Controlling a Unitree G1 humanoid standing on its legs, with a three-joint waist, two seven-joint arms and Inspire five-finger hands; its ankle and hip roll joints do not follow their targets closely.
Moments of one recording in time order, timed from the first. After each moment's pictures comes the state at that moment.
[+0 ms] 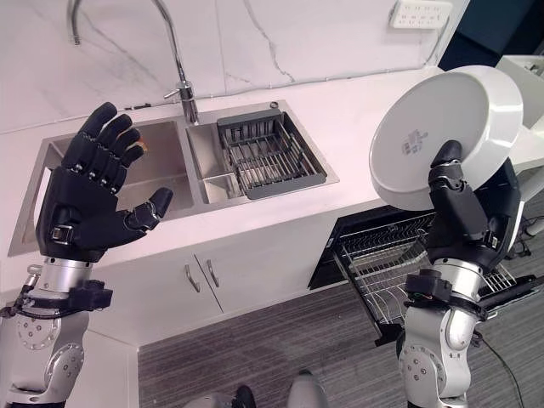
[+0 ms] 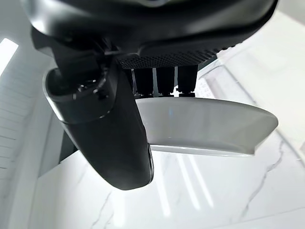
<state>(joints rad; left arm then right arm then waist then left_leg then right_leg) 0.03 0.51 0.11 -0.36 -0.48 -0.29 -0.06 0.01 -0.31 -0.24 -0.44 0.79 -0.27 -0.33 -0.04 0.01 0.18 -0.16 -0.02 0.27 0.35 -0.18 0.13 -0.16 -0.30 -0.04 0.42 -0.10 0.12</state>
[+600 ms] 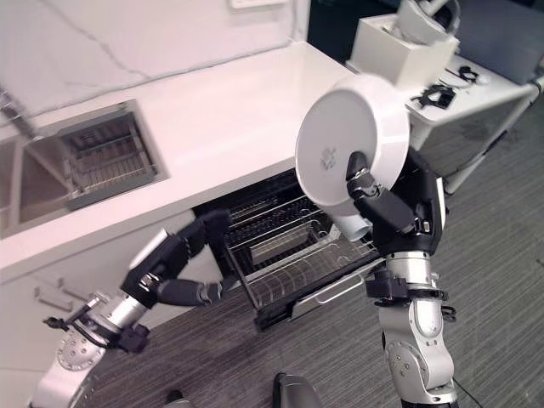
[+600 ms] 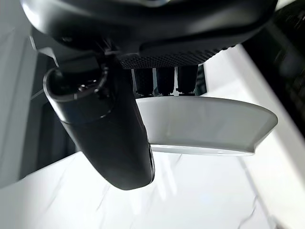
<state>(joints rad) 0.23 0.54 -0.15 -0.30 -0.27 -0.17 -0.33 0.08 -0.48 -0.09 -0.42 0.76 -0.13 -0.15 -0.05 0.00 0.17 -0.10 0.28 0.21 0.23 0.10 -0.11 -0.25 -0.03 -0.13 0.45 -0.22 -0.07</state>
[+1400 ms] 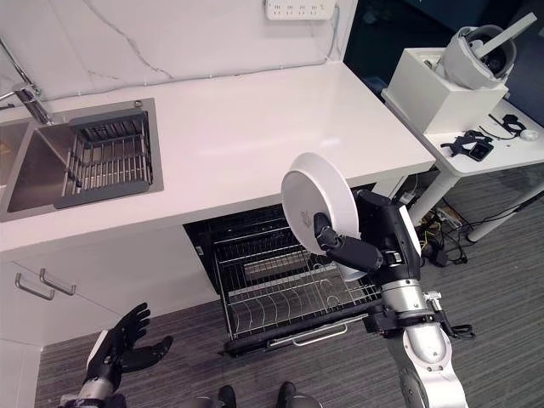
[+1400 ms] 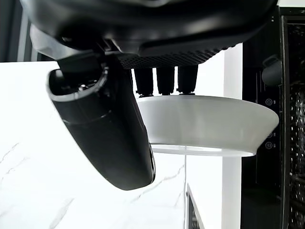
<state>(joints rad) 0.41 0.32 0.04 0.45 -0.22 -0.38 0.06 0.20 -0.42 -0.07 -0.34 0.42 -0.19 0.01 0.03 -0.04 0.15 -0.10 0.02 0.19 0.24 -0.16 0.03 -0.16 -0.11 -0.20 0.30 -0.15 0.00</state>
